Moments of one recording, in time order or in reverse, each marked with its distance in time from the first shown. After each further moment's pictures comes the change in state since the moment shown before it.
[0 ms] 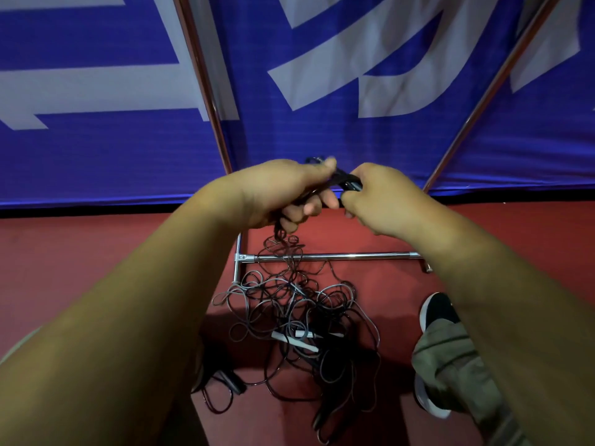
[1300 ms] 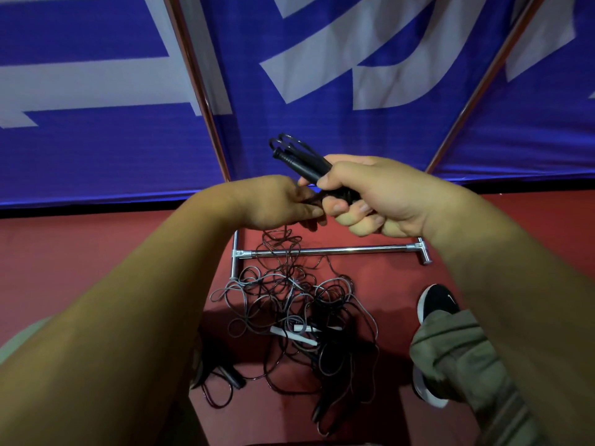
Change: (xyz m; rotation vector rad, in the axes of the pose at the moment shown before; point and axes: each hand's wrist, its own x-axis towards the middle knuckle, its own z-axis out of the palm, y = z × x) left_hand 0.008 -0.024 -0.010 0.756 -0.035 0.223; right_hand -0.019 -0.015 -0.013 0.864 -0.576 0.069
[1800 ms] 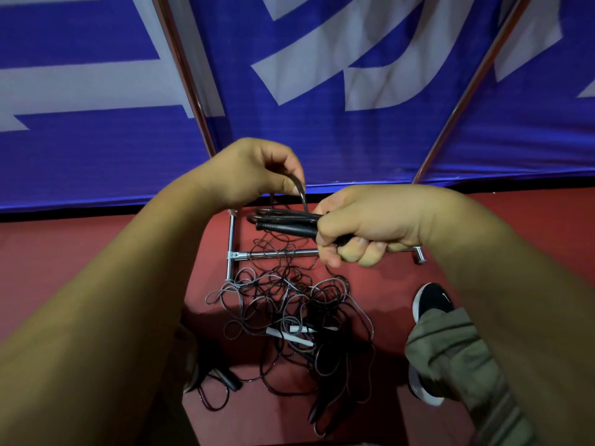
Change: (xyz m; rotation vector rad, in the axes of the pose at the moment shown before) left_hand -0.004 -0.009 -0.026 -0.215 0.301 0.155; right_hand -0.012 0.005 0.006 -0.286 -0.163 0.247
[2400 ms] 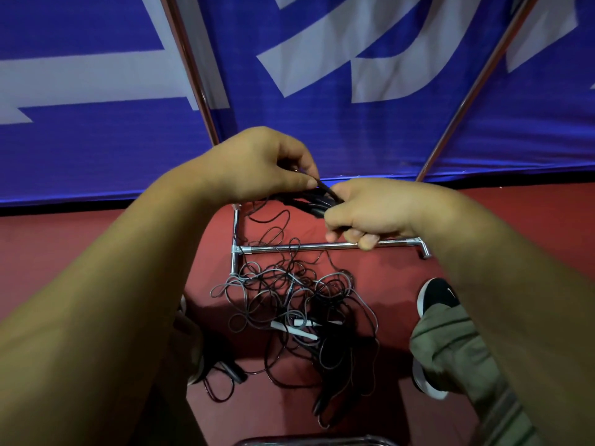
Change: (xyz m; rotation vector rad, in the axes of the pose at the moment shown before) left_hand -0.010 0.023 -0.004 0.264 -0.043 -0.017; right_hand 0.028 0.013 -0.008 -0.091 0.253 0.016
